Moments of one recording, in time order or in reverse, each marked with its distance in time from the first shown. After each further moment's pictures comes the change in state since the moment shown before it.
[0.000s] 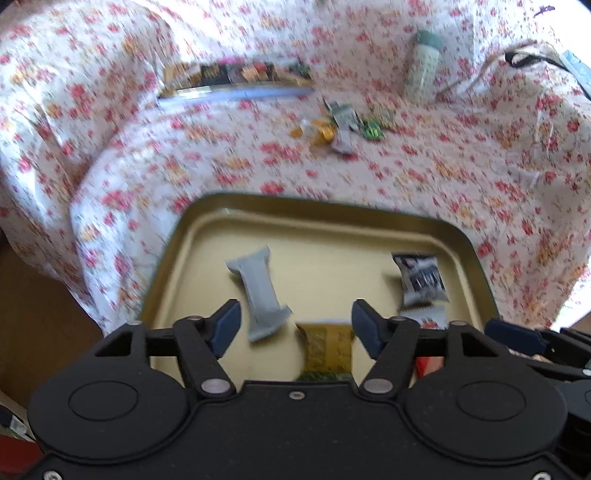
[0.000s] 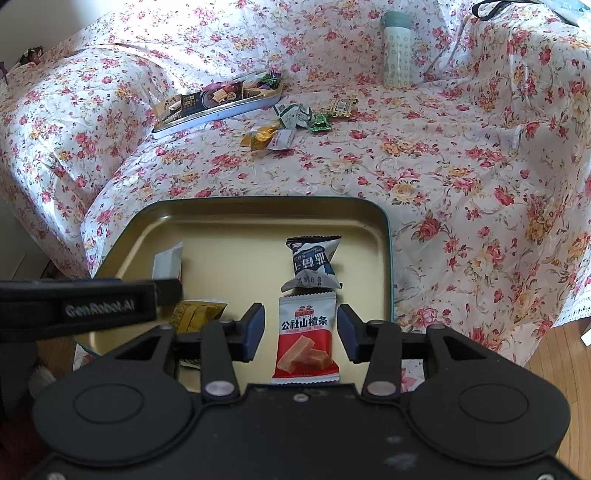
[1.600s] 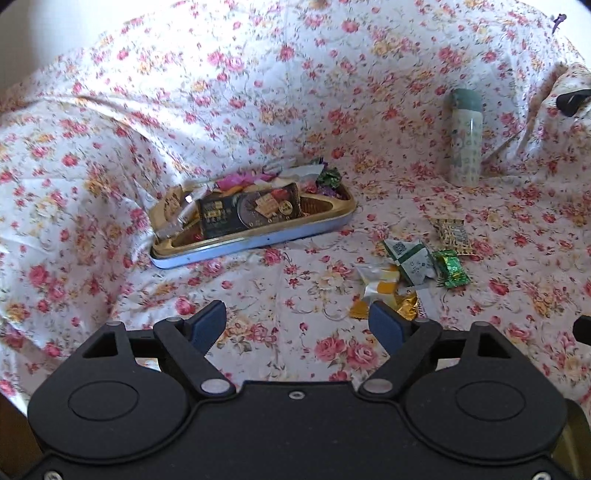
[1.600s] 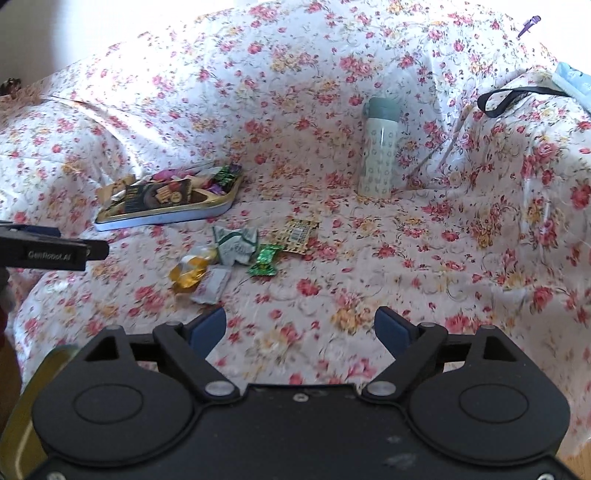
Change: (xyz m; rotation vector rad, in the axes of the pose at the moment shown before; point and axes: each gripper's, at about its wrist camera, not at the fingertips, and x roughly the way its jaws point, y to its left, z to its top) left arm 0.100 0.030 0.154 0.170 -0.204 0.065; right arm 0.067 -0.044 0.133 -0.080 -0.242 -0.094
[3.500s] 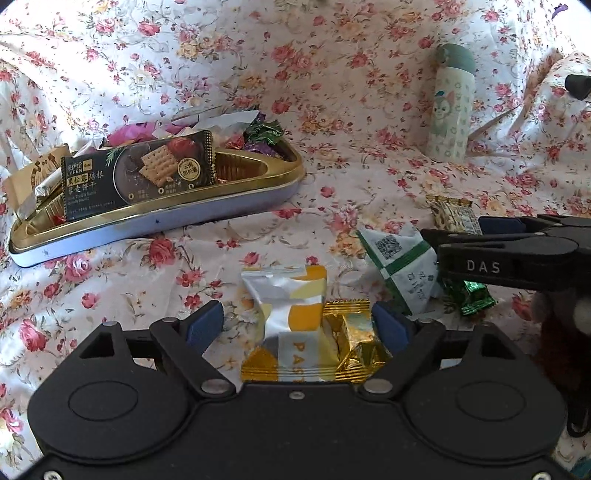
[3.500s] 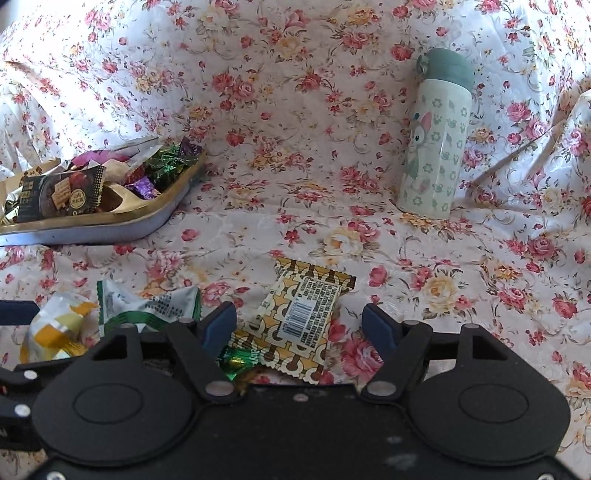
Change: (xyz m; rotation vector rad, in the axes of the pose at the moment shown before) left arm 0.134 -0.016 0.010 -0.015 0.065 -0.221; right arm 0.227 0.011 0.059 -0.063 0.013 -0.048
